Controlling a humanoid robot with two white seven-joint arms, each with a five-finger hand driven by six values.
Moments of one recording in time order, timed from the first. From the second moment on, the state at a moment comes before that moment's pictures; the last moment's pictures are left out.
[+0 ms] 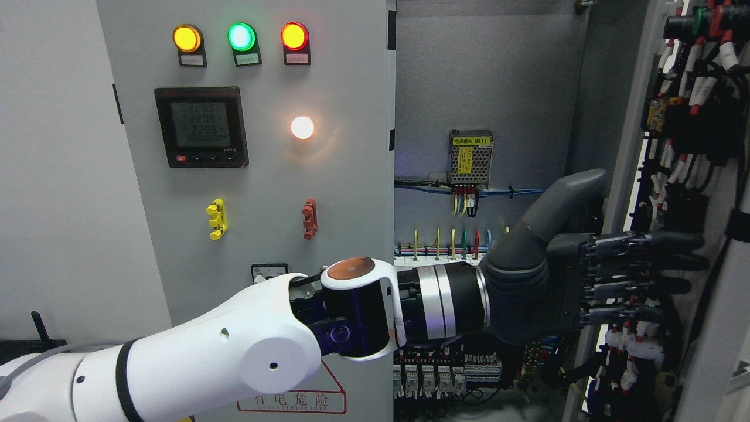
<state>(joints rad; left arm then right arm) -1.59 0.25 -1.27 -1.56 1.72 0.09 -0.24 0.08 0.12 0.18 -0.05 -0.13 0.02 0.10</state>
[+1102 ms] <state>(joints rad) -1.64 0.02 -1.27 -1.44 1.68 0.09 -0.21 0.08 0.12 0.18 -0.05 -0.13 0.02 0.10</state>
